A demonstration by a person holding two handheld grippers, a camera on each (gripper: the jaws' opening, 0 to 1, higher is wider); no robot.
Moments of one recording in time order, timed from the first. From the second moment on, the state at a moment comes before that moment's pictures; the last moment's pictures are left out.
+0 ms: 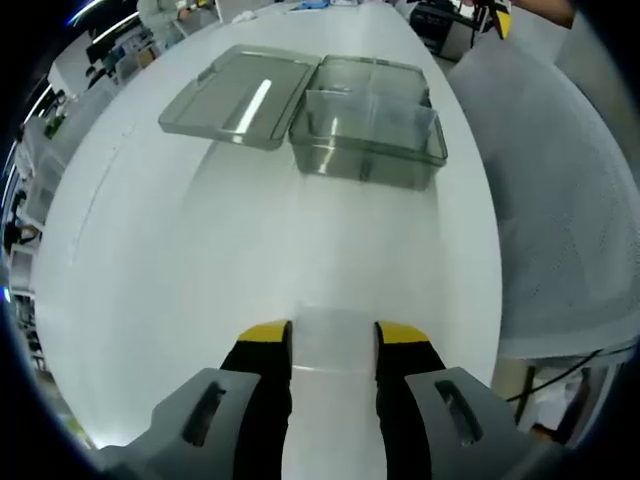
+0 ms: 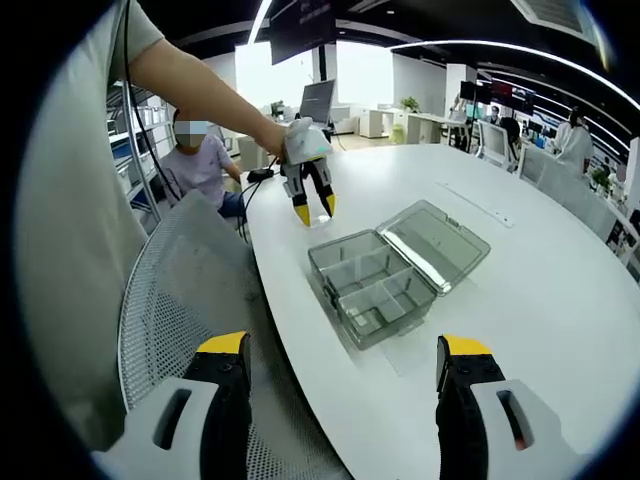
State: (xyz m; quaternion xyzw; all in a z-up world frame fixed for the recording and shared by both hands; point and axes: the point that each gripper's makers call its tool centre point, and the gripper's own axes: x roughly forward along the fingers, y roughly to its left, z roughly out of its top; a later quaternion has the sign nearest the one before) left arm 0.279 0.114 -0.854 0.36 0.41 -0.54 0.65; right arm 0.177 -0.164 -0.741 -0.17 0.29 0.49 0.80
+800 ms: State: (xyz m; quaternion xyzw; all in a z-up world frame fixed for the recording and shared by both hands) left arm 0.273 0.095 -0.835 0.35 0.39 -0.55 0.65; right arm 0.181 -0.146 -0.737 -0.15 0.29 0.50 0.80
